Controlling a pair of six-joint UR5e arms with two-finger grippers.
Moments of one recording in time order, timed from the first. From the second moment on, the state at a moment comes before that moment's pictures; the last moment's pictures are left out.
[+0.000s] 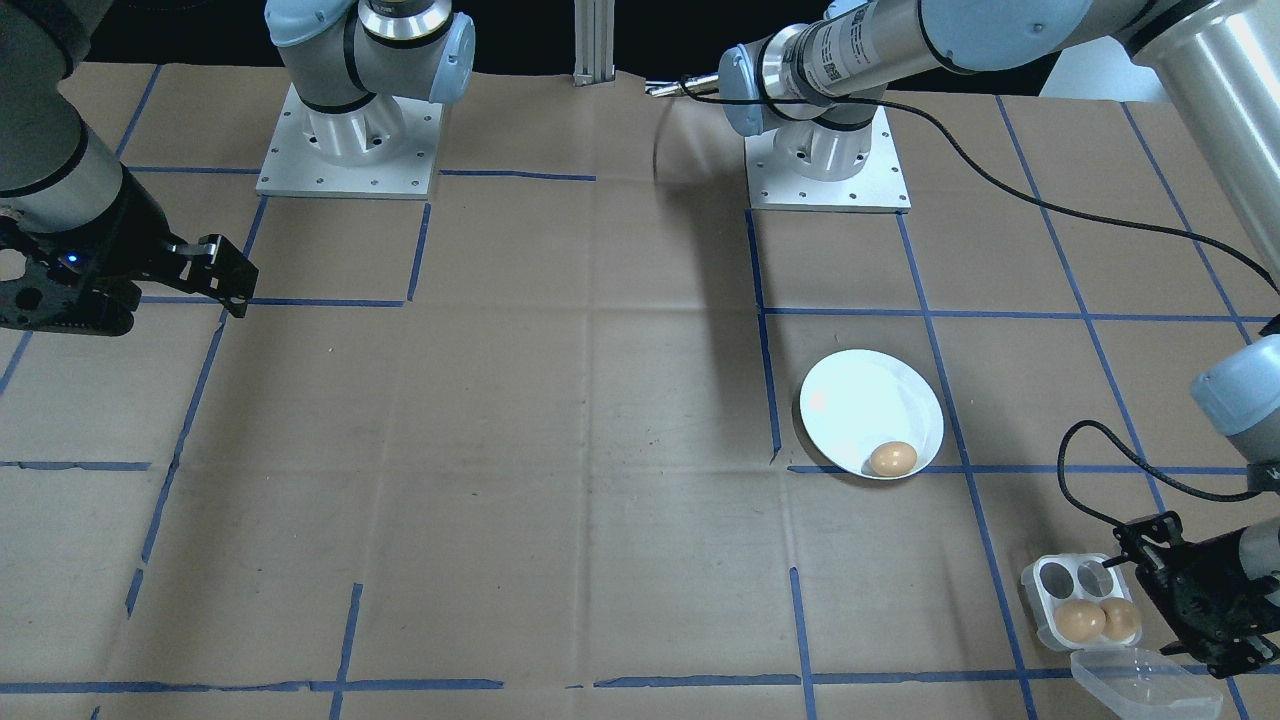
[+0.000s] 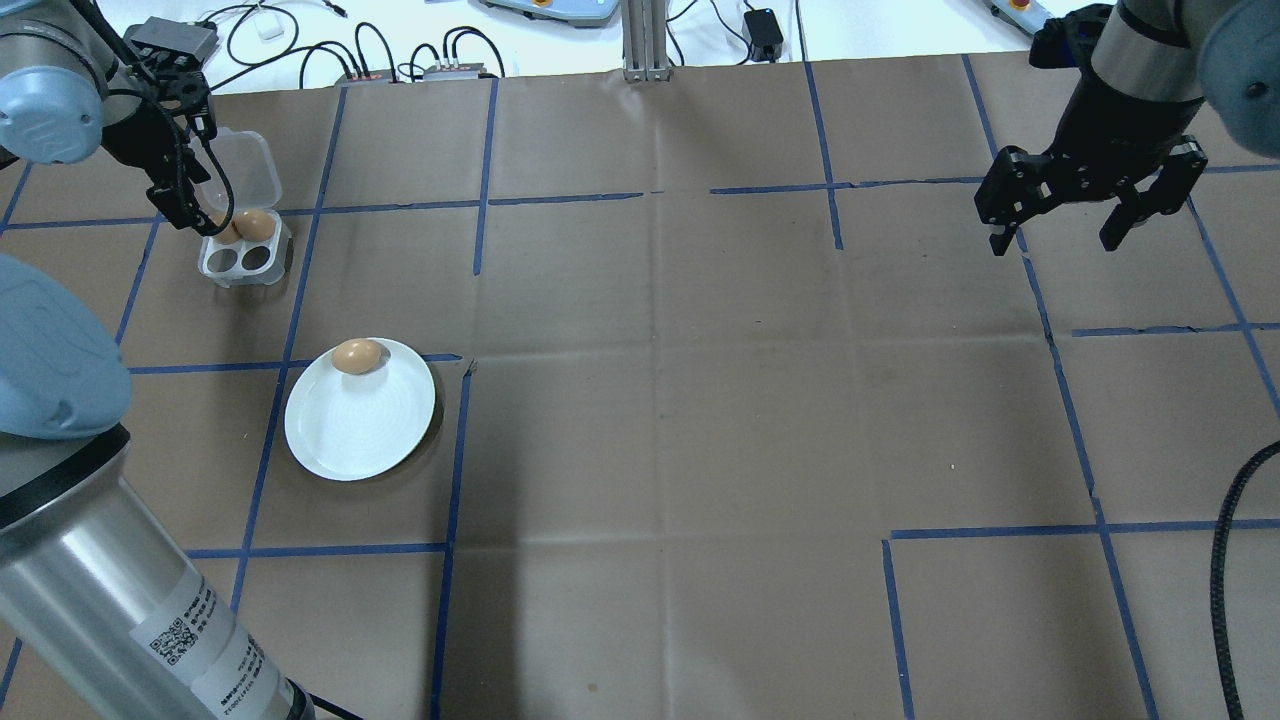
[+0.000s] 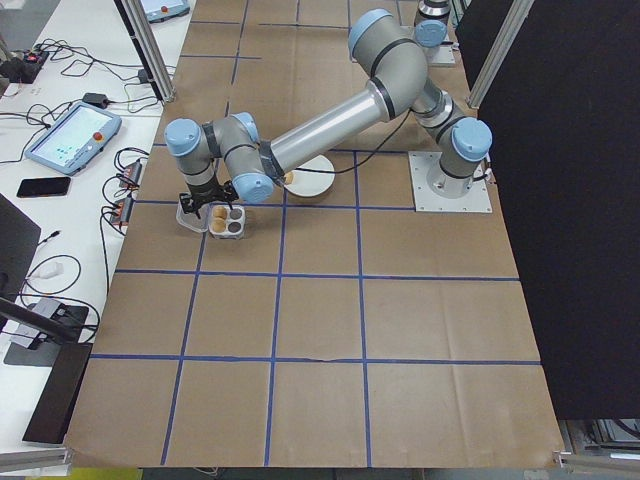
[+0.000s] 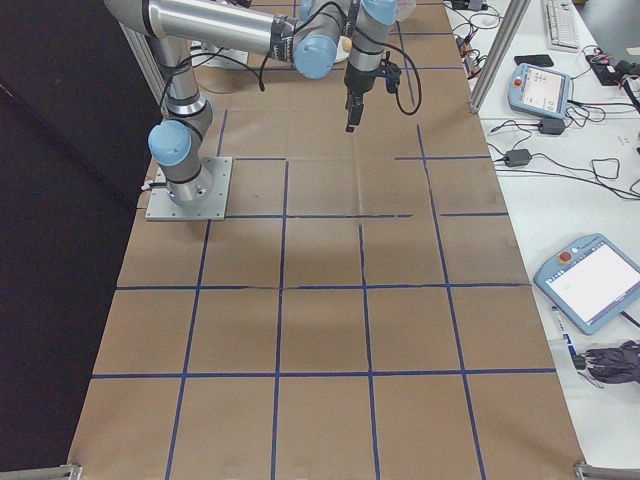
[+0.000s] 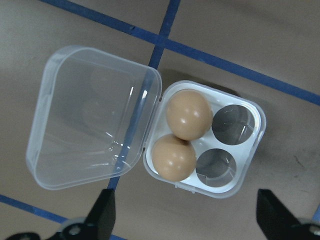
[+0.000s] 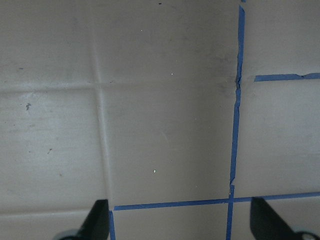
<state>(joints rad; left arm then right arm) -1.14 -2.31 -1.15 -1.27 1.59 1.64 1.39 -1.48 1.60 -1.57 -1.64 -0.14</state>
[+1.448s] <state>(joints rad) -1.14 -2.37 -1.16 -1.21 1.59 1.67 1.39 -1.48 1.60 -1.57 -1.64 -0.14</state>
